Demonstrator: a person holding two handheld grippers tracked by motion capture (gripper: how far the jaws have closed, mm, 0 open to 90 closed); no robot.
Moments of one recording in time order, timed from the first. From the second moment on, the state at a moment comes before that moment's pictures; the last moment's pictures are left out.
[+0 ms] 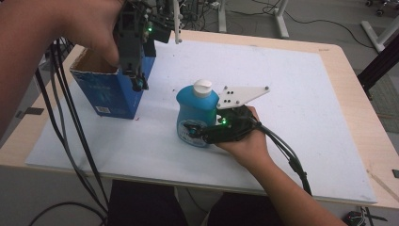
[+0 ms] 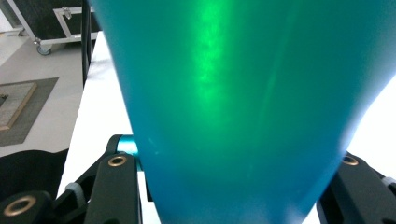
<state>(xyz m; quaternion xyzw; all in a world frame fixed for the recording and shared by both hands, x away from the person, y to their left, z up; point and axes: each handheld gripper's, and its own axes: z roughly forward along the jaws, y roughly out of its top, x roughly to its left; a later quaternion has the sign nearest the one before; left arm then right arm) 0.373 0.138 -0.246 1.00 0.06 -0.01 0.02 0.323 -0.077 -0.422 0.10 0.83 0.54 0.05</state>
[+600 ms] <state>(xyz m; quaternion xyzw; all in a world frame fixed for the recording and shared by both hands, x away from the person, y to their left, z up) 0.355 0.093 -0.230 1.00 0.02 -0.02 0.04 0.330 -0.101 -0.376 0.06 0.84 0.53 0.04</state>
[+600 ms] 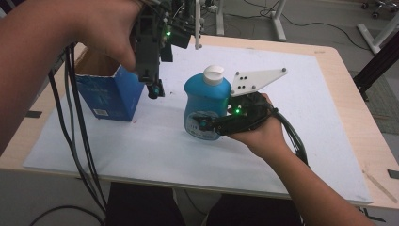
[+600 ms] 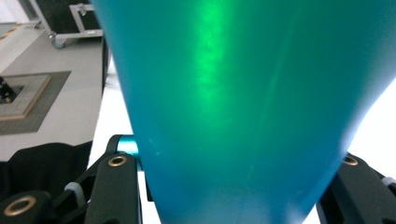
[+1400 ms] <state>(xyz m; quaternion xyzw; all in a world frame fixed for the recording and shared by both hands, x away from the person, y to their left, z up) 0.343 0.042 -0.211 1.00 0.00 -0.02 0.06 0.340 -0.090 -0.339 0.00 0.85 0.52 0.00</state>
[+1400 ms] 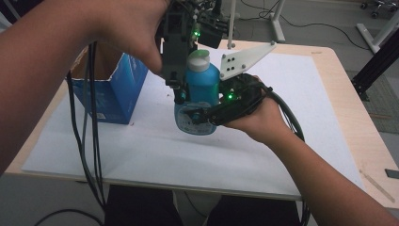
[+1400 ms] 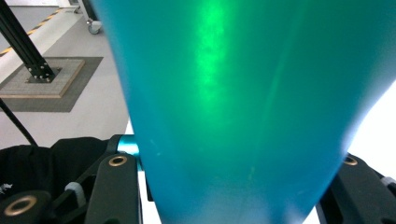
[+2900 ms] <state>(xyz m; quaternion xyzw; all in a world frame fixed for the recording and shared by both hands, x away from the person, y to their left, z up) 0.346 0.032 -0.220 1.00 0.03 -0.02 0.03 0.343 -0.085 -0.343 0.01 0.85 0.53 -0.01</state>
